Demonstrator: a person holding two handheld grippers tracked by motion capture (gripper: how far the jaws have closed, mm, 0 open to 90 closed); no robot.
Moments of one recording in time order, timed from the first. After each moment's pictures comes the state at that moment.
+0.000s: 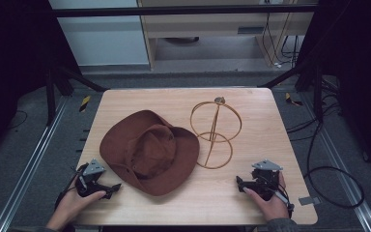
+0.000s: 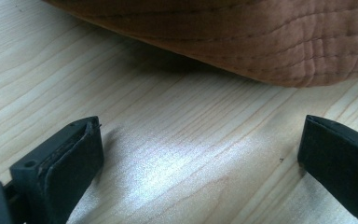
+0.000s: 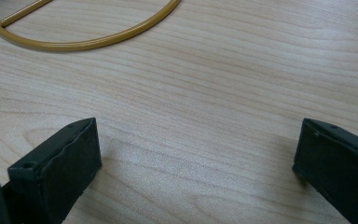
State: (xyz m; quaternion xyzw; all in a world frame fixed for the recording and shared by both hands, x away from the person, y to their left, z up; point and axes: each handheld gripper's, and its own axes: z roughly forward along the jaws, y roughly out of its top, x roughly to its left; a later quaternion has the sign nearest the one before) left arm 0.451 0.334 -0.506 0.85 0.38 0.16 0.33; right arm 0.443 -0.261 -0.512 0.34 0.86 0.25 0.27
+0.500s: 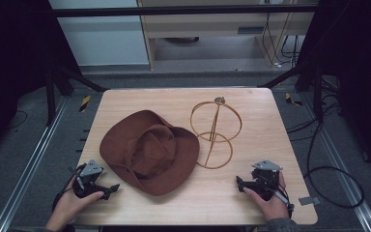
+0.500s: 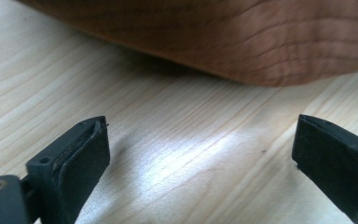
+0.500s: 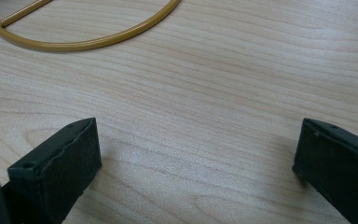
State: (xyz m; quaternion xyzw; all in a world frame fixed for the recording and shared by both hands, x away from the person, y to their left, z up) left arm 0.441 0.335 -0.492 0.85 0.37 0.16 0.34; right arm 0.443 -0.261 -0.512 0.34 0.86 0.25 0.27
